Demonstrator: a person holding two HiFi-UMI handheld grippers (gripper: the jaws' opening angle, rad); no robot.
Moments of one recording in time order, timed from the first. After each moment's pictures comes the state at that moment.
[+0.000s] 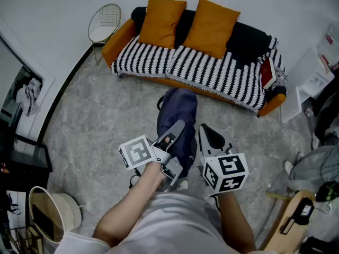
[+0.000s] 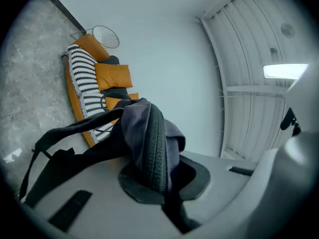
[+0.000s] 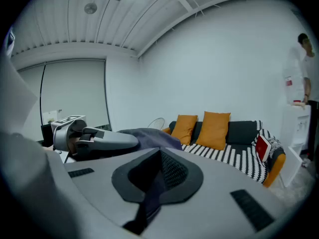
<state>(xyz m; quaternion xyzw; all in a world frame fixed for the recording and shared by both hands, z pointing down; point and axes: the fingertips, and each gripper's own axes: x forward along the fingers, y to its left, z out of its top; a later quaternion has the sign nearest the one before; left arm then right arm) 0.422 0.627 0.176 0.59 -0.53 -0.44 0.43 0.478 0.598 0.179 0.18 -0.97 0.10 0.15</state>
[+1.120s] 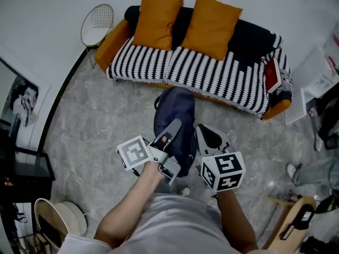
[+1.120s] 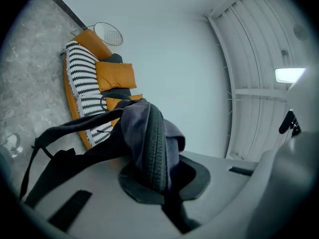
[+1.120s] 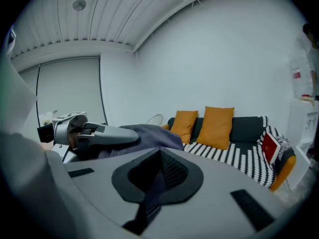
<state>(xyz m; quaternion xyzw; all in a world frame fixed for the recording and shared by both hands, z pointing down) 0.347 0.534 0.194 0.57 -0.53 -0.44 0.44 0.405 0.509 0.206 0.17 -0.96 0.12 0.17</state>
